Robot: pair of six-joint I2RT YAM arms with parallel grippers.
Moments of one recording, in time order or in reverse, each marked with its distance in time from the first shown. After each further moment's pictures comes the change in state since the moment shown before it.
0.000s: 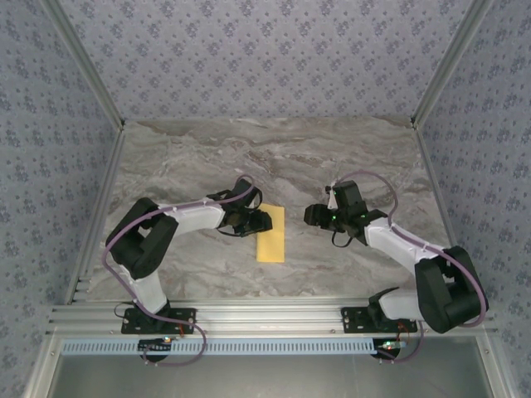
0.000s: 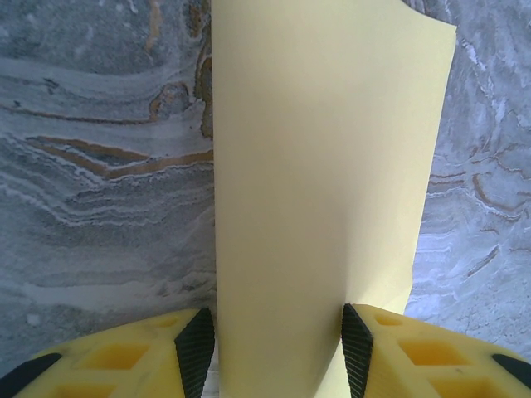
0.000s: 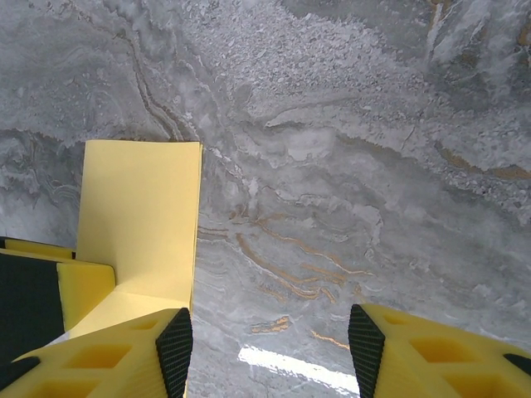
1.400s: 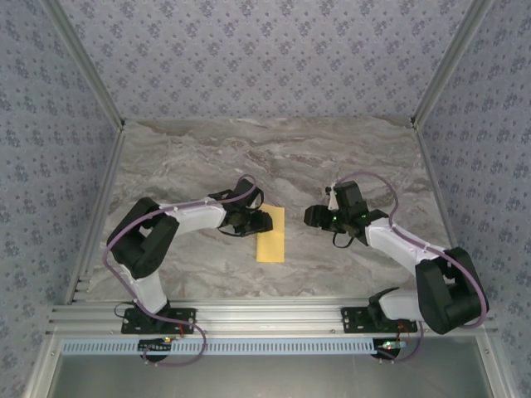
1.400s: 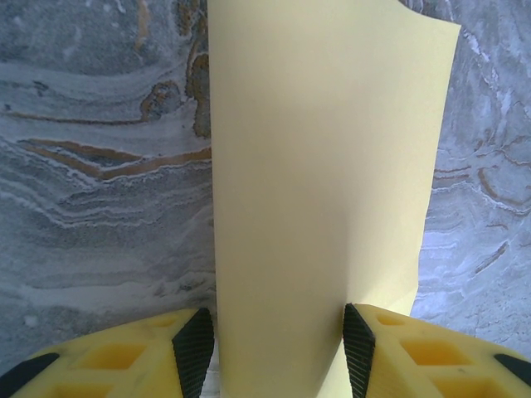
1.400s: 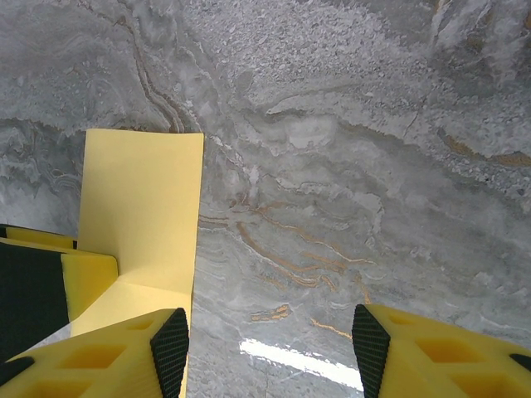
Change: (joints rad) left arm -0.008 0.007 0.014 -0.021 -0.012 0.025; right arm -0.004 -0.004 -0.001 -0.017 -0.021 -0.009
